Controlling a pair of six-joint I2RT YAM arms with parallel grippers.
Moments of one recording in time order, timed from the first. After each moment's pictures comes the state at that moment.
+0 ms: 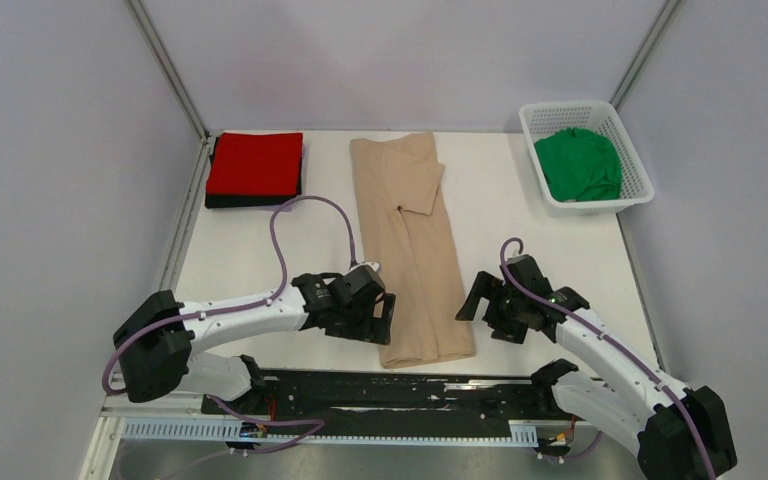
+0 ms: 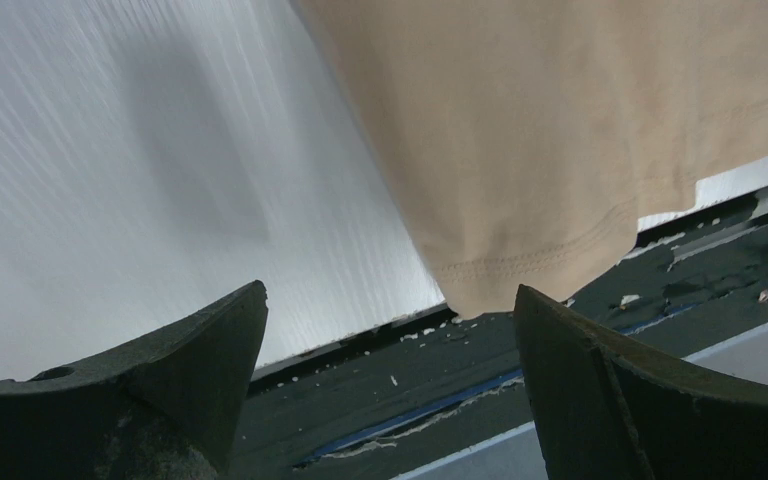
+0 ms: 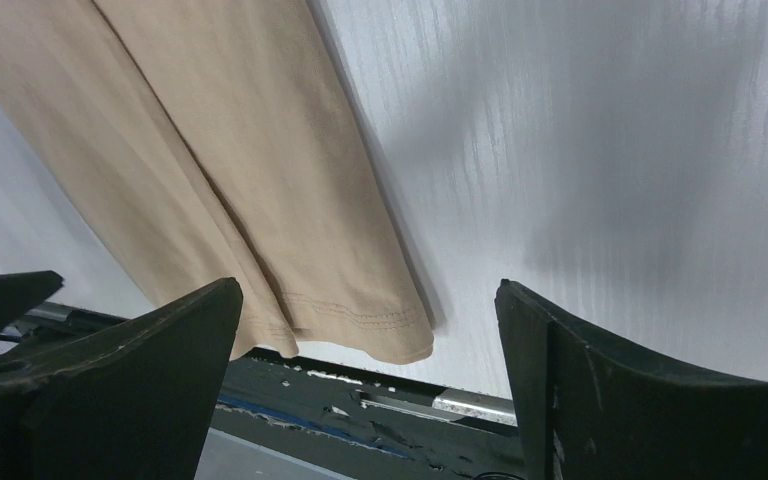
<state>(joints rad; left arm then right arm) -1.02 1.33 0.80 -0.59 -0.05 -0.82 0.46 0.91 0.49 -0.65 -0.14 0.84</state>
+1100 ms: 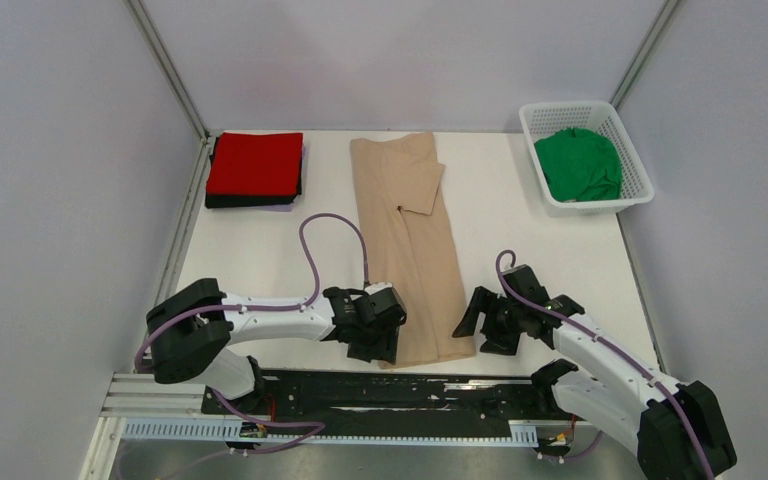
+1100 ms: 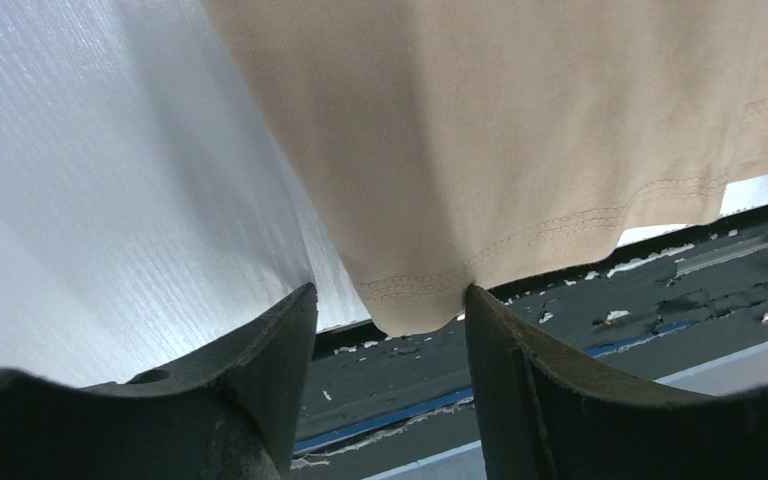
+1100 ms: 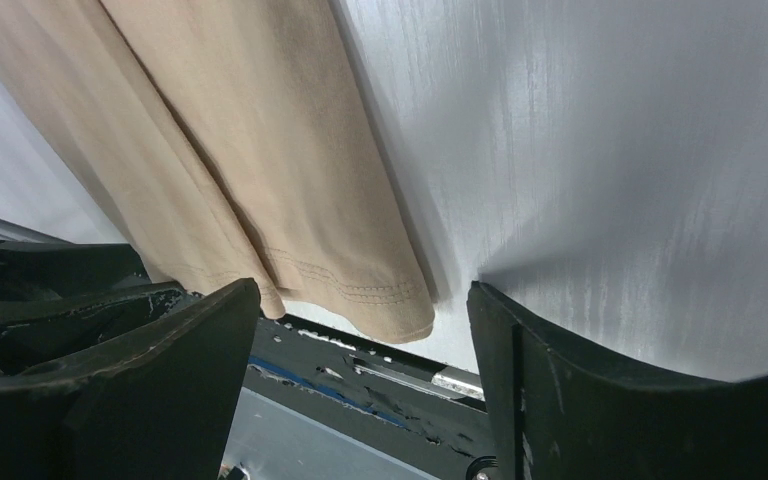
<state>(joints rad) -1.19 1.50 0.79 -0.53 -0.03 -1.05 0.46 0.92 0.39 -0.60 -0.31 0.84</state>
